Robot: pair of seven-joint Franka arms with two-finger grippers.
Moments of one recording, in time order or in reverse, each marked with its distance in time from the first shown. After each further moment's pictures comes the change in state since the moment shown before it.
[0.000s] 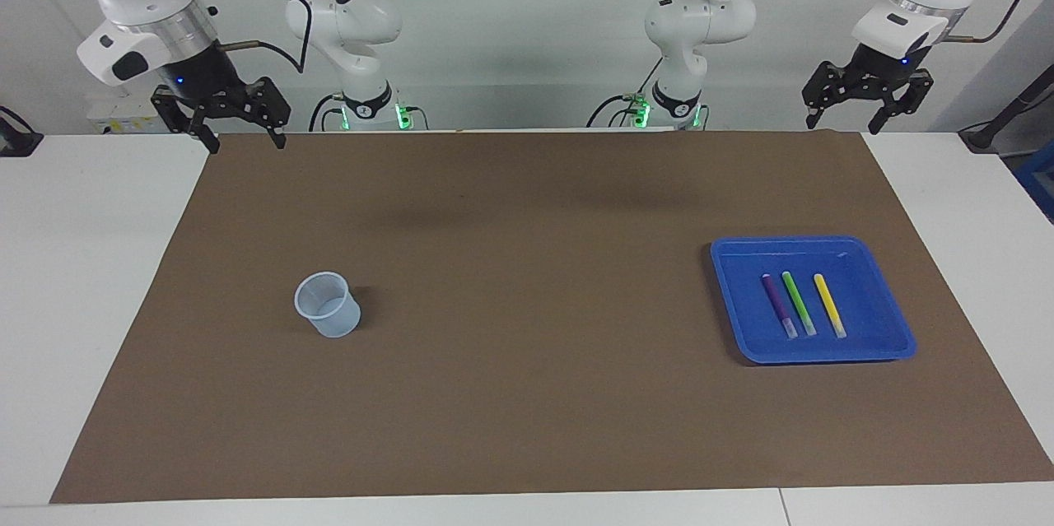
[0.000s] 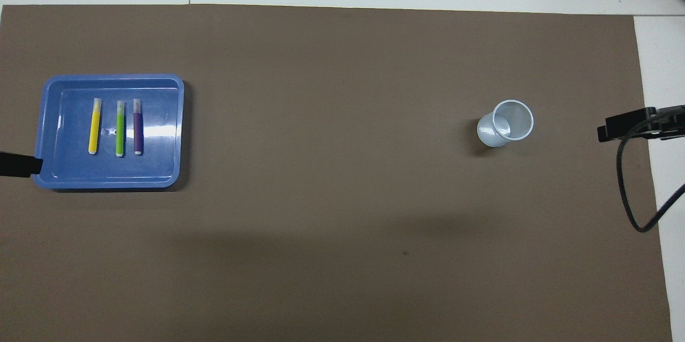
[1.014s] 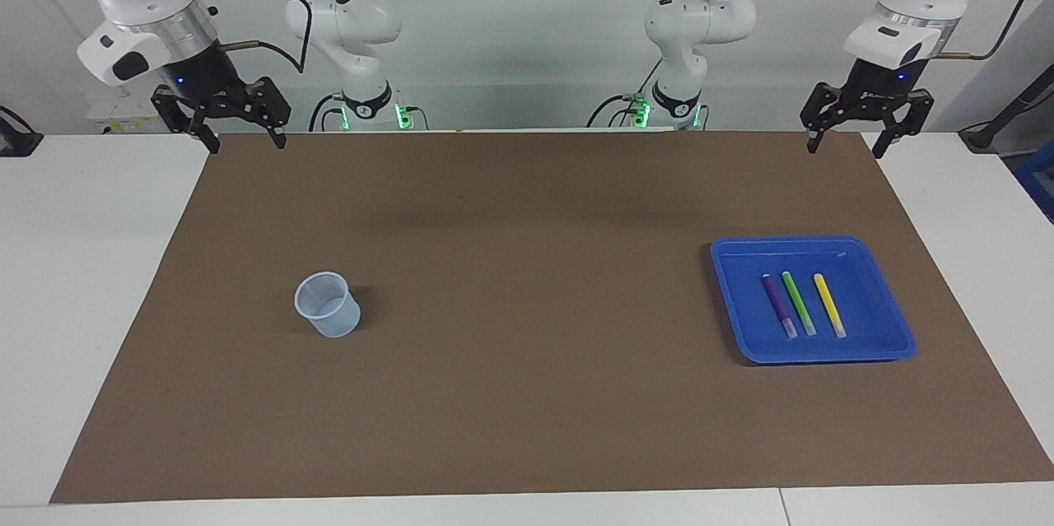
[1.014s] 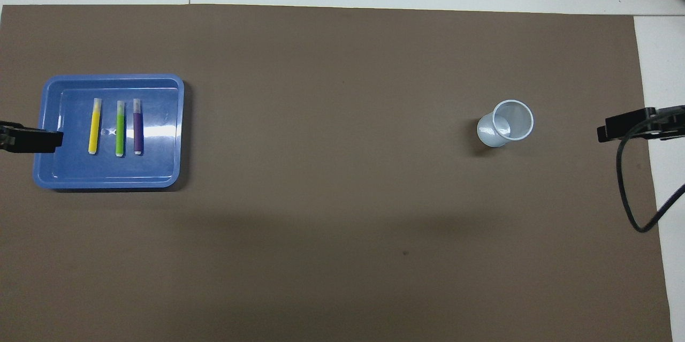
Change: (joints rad) left arm -0.028 0.003 -0.004 -0.097 -0.001 0.229 0.001; right arm 0.001 0.000 0.000 0.000 0.000 -0.001 0.000
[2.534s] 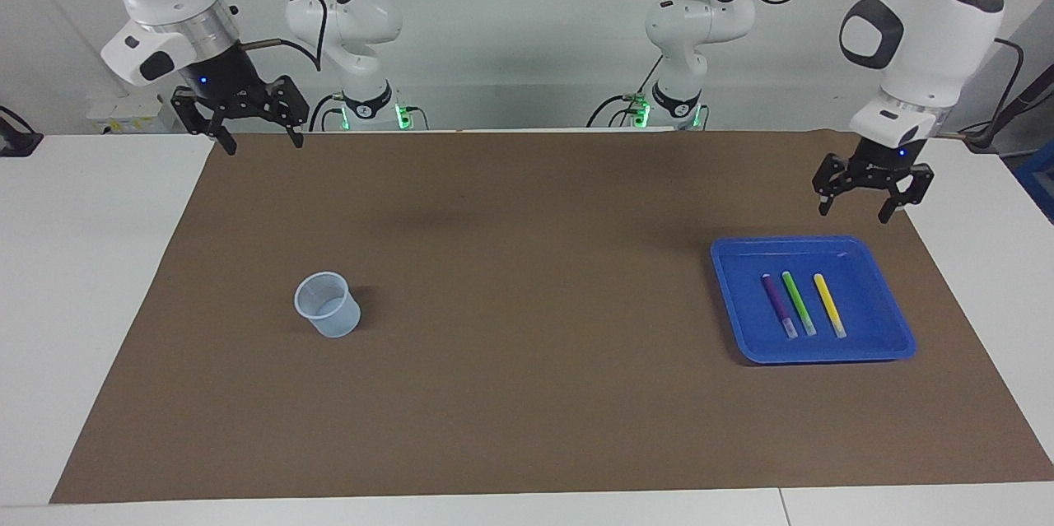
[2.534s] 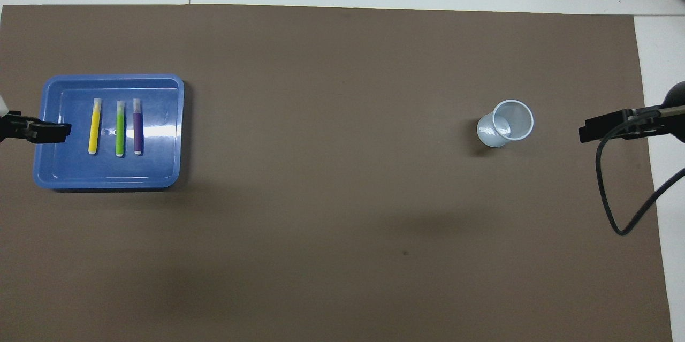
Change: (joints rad) left arm 0.144 0.145 0.022 -0.193 -0.049 0.384 0.223; right arm 0.033 0.000 0.016 -0.008 0.000 0.019 0.000
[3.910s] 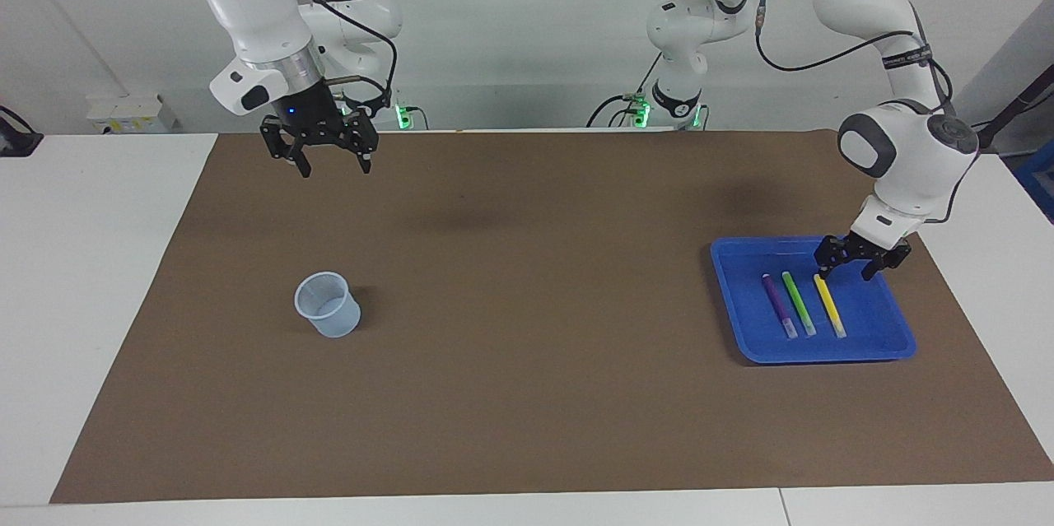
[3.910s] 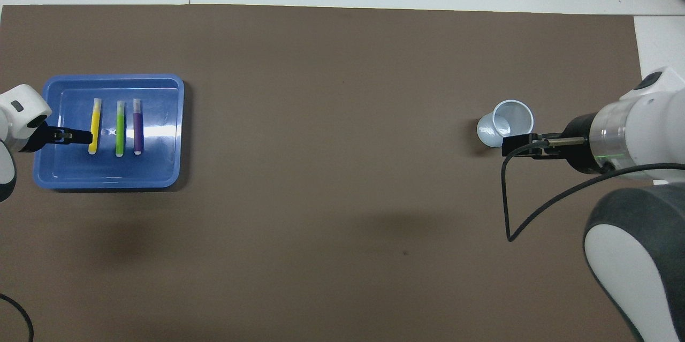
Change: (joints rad) left arm 0.070 0.287 0.002 0.006 -0.004 0.180 -0.134; right arm 0.124 -0.123 0.011 -0.341 0.064 0.301 0.247
